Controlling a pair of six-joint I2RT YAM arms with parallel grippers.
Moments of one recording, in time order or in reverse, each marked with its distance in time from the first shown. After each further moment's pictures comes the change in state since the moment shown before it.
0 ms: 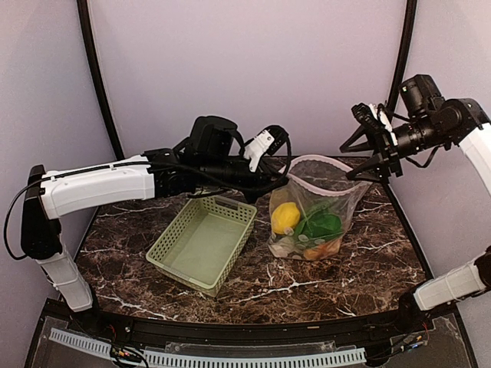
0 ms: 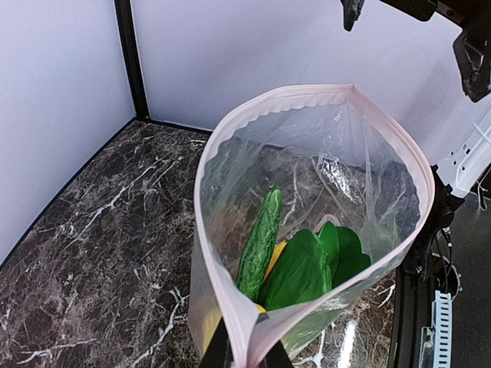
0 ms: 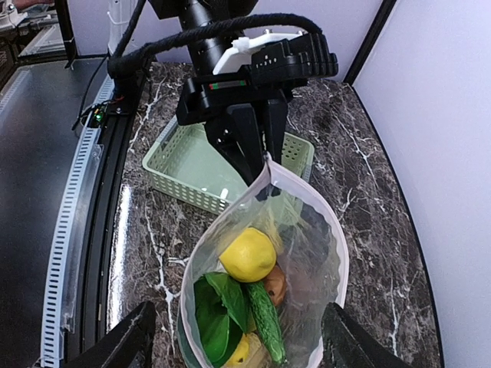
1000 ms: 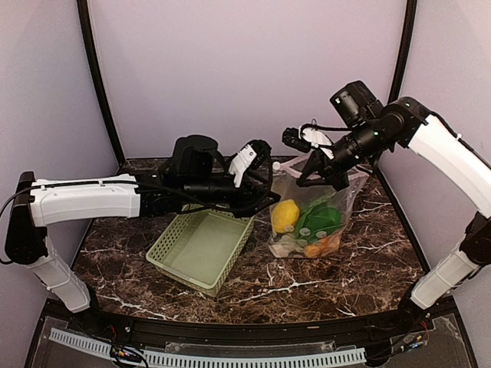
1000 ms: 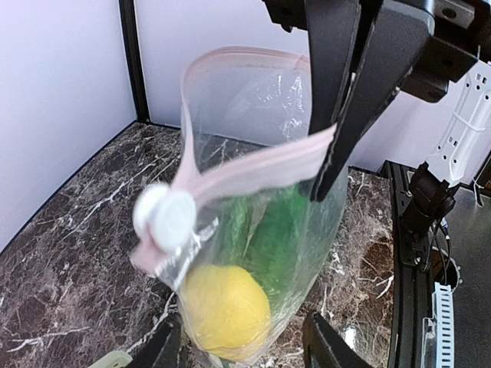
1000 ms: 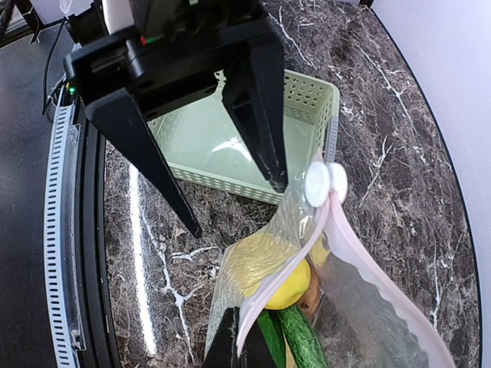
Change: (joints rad) left arm 0.004 -0.120 -0.251 0.182 0.012 -0.012; right arm 0.349 0.226 0.029 0.140 0.368 0.331
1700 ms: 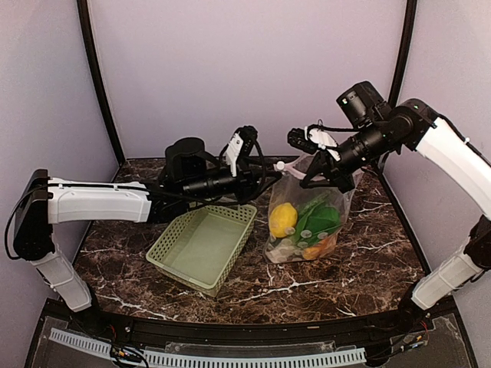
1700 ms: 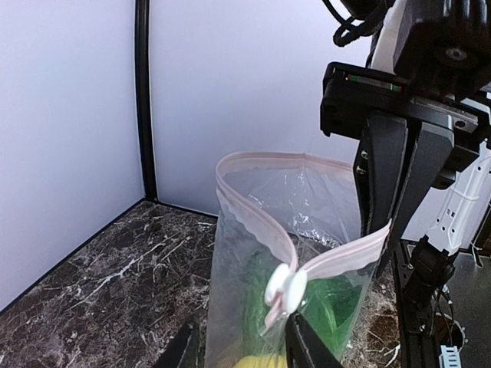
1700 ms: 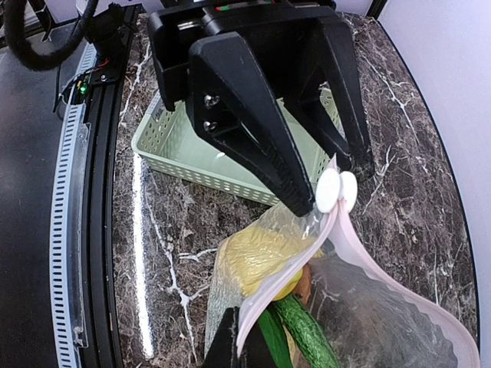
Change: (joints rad) left arm 0.058 0.043 -0.121 0.476 0.068 -0.080; right arm 0.000 -0.049 -0.031 0.002 -0.029 -0.023
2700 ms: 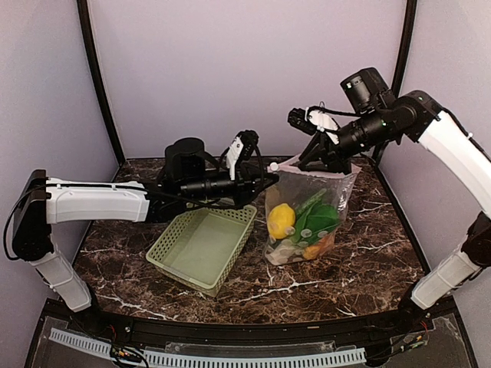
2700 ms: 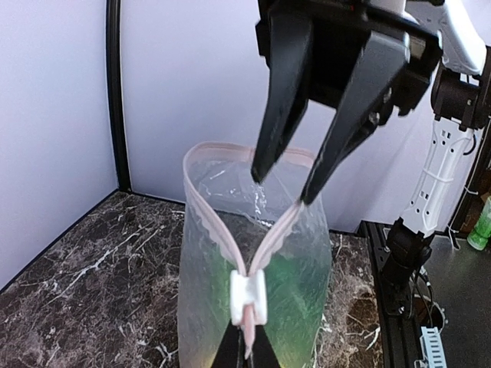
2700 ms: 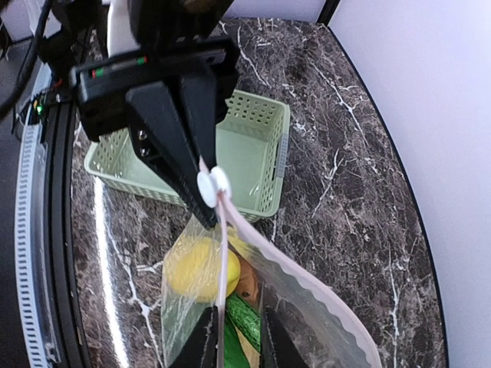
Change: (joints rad) left arm 0.011 0.007 -0.008 -0.013 0.105 -0.014; right arm -0.015 0.024 0.070 0.052 0.103 0.029
